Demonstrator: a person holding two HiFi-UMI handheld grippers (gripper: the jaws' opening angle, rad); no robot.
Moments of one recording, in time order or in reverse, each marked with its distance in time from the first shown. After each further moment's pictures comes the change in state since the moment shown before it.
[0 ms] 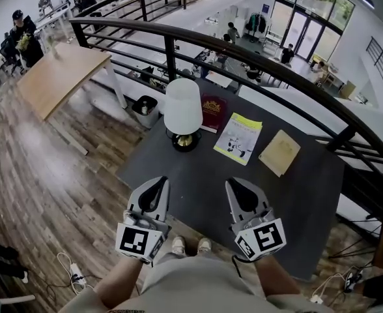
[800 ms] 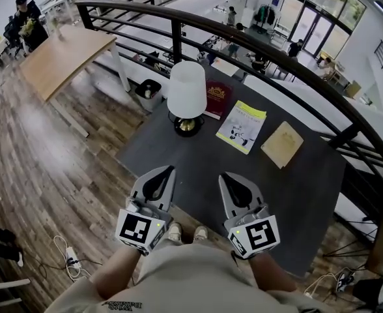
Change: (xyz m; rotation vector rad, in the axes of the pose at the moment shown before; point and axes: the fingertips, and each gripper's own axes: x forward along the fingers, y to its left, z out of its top) left arm -0.002 -0.014 -0.015 -0.027 0.056 -0.037; right arm 0.001 0.029 -0.012 -0.024 0.052 0.057
